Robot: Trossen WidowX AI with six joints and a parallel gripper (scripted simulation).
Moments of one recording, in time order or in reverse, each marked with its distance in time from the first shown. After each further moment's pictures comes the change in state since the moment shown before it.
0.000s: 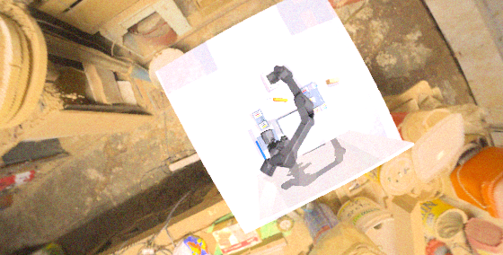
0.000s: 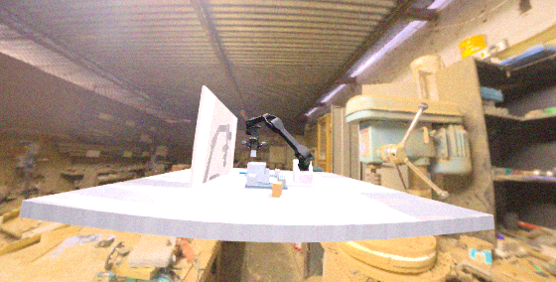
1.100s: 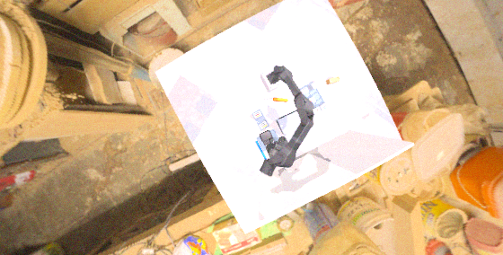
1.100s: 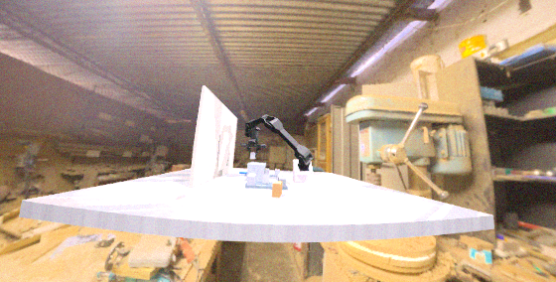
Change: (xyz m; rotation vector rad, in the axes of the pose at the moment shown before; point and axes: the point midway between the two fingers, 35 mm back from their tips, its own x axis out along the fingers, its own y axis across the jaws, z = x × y) arm 0.017 -0.005 -0.009 -0.023 0.016 -0.007
